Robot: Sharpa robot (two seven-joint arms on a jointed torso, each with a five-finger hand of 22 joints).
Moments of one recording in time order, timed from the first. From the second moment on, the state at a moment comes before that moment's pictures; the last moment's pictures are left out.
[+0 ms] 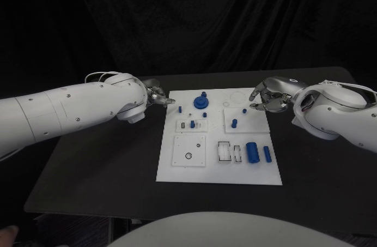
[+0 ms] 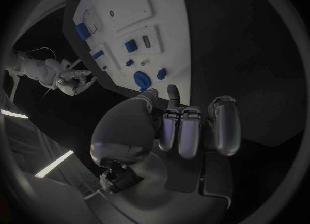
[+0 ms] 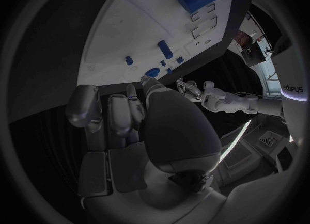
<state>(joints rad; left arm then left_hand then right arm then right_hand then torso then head) 1.35 -0.68 -0.21 1.31 -1.02 -0.11 -0.50 1.07 0.02 0.15 0.23 0.21 0.92 0.04 0.33 1.30 1.47 -0.03 1.57 1.31 1.47 -0.08 1.56 1.31 0.08 1.42 0.03 1.40 1.31 1.37 -0.93 -0.25 1.54 -1.41 -0.28 -0.17 1.44 -0.06 0.16 0.28 0.35 0.83 0.12 0.26 0.21 1.31 0.03 1.35 1.19 1.47 -0.04 1.21 1.15 0.08 1.42 0.07 1.06 1.31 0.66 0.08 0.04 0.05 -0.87</state>
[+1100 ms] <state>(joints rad) 1.33 -0.53 -0.21 1.11 -1.05 -0.06 -0.39 1.05 0.01 0.10 0.26 0.17 0.93 0.05 0.28 1.28 1.47 -0.03 1.57 1.31 1.47 -0.07 1.56 1.31 0.08 1.41 0.04 1.38 1.31 1.37 -0.92 -0.25 1.54 -1.41 -0.28 -0.17 1.44 -0.06 0.16 0.28 0.35 0.83 0.12 0.26 0.21 1.31 0.03 1.35 1.19 1.47 -0.04 1.21 1.15 0.08 1.42 0.07 1.06 1.31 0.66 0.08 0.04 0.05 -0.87</state>
